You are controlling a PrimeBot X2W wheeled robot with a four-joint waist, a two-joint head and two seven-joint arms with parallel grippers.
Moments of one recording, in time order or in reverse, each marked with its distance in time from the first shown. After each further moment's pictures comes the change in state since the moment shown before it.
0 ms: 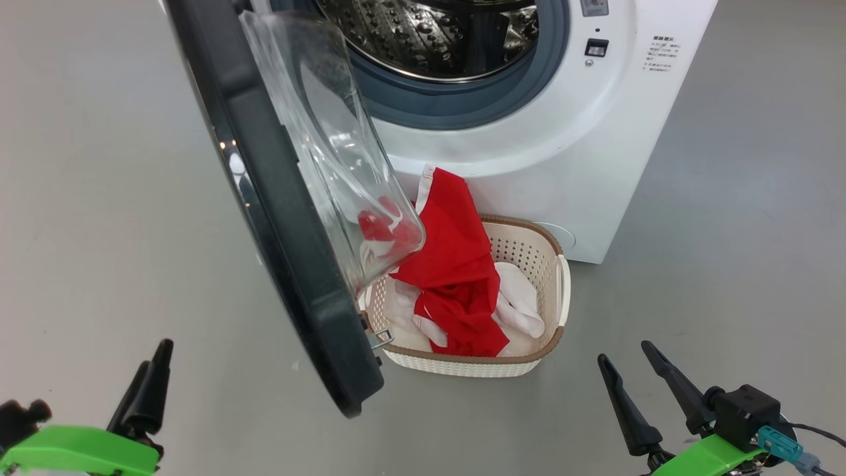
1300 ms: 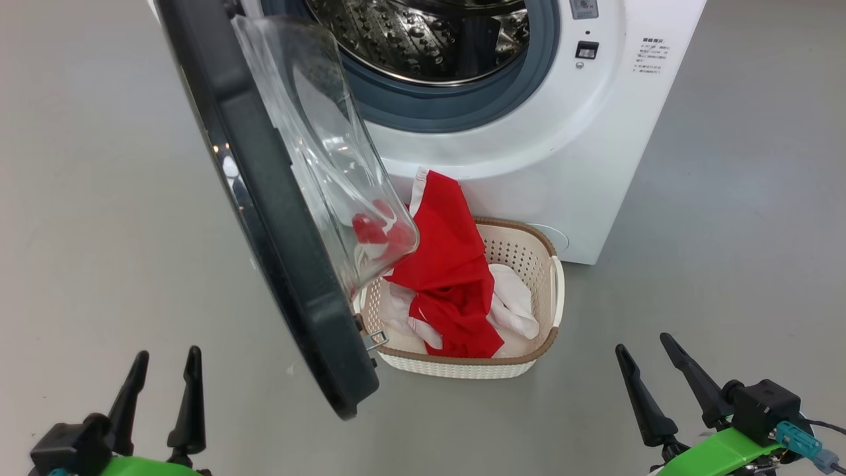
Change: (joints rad) left arm 0.138 -0.310 0.364 -0.124 1.076 -0.001 -0.074; right arm 0.002 0.001 -0.048 -0.005 0.000 0.000 0.000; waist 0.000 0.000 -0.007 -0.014
